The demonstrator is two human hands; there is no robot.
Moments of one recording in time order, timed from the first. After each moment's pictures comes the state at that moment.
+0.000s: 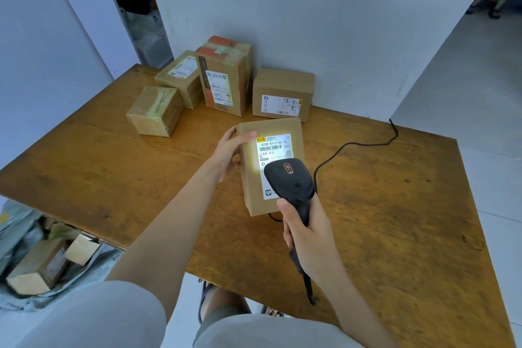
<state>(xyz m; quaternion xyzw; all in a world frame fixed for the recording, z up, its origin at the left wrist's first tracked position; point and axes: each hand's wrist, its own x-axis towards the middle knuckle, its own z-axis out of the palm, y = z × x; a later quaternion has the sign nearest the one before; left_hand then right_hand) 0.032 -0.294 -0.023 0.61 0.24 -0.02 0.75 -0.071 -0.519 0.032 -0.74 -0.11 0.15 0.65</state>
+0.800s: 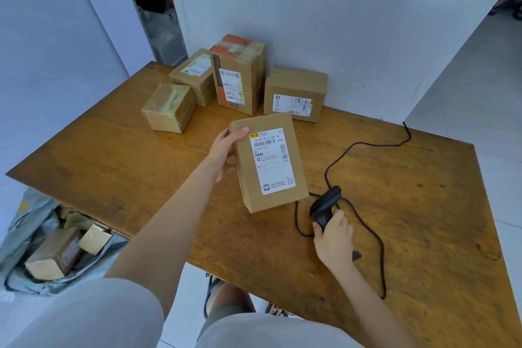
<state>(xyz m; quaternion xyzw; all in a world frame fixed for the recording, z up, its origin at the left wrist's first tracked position) 0.012 -0.275 -0.019 0.57 0.30 0.02 0.76 -0.018 -0.554 -0.099 -0.97 0.01 0.11 0.23</state>
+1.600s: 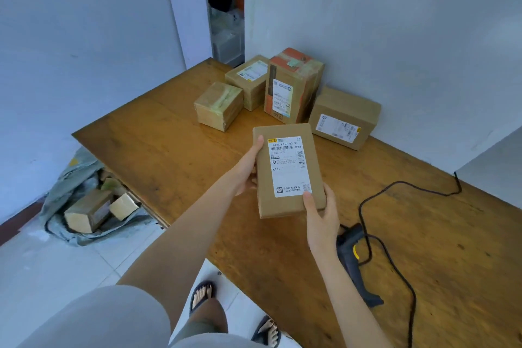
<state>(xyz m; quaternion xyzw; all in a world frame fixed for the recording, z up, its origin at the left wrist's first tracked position) -0.016 -0.258 -0.018 0.53 0.36 -0.01 0.77 -0.004 -0.458 -0.038 -0.76 -0.09 0.09 0.63</state>
